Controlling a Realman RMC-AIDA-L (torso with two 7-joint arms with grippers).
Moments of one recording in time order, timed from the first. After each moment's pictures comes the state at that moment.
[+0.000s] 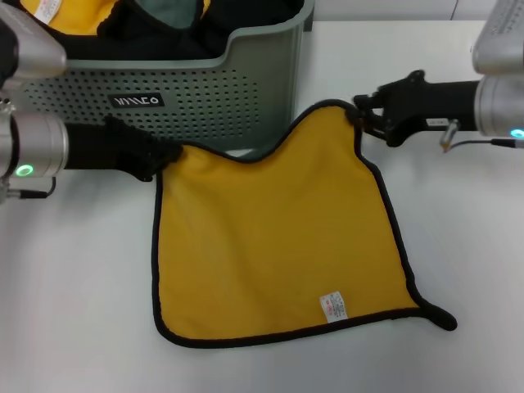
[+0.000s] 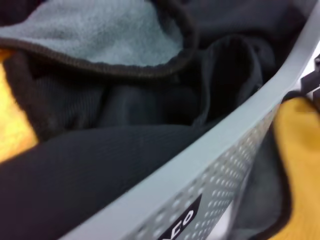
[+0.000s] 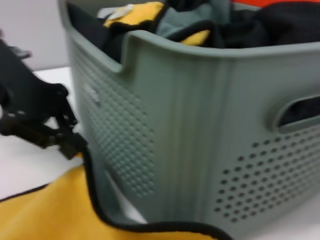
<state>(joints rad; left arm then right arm) -0.42 -2.09 1.01 1.04 2.17 1.24 -1.82 0.71 2.02 -1.31 -0.69 -1.72 -0.99 1.49</state>
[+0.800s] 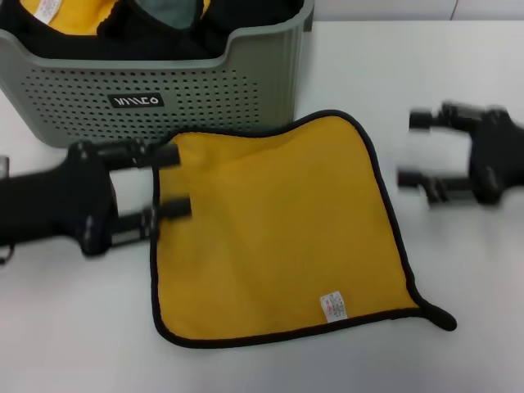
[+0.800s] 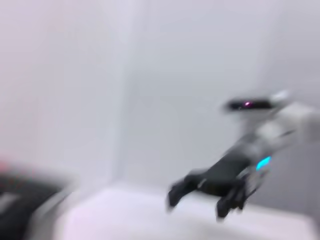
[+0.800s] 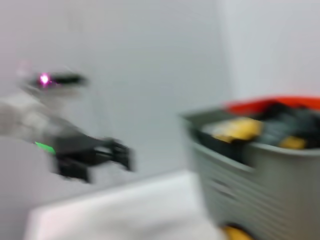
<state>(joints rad) -0.31 -2.04 0.73 0.83 1.73 1.91 -1.24 0.47 2.00 -1.06 -0.85 -1.62 -1.53 1.40</state>
